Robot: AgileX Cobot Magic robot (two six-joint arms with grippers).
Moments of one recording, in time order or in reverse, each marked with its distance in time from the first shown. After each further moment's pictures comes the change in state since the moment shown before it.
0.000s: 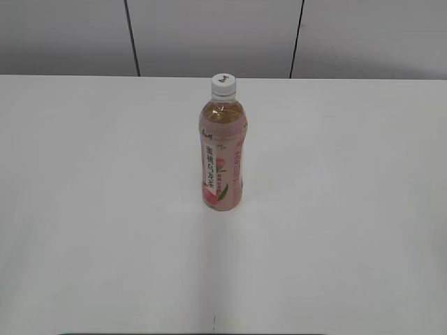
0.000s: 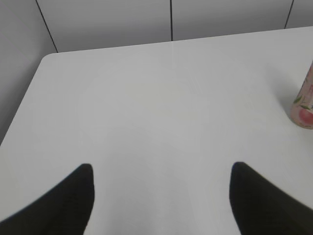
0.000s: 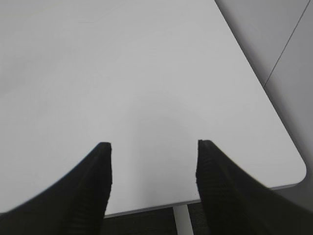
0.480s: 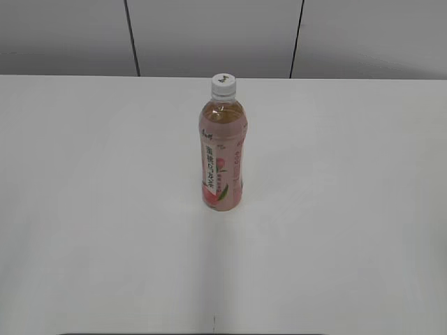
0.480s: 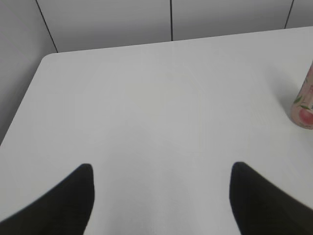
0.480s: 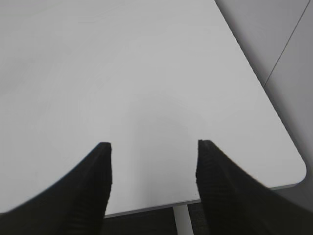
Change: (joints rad) left arm 0.000 0.000 0.000 0.000 0.000 0.000; right arm 0.000 0.000 0.000 0.000 0.000 0.000
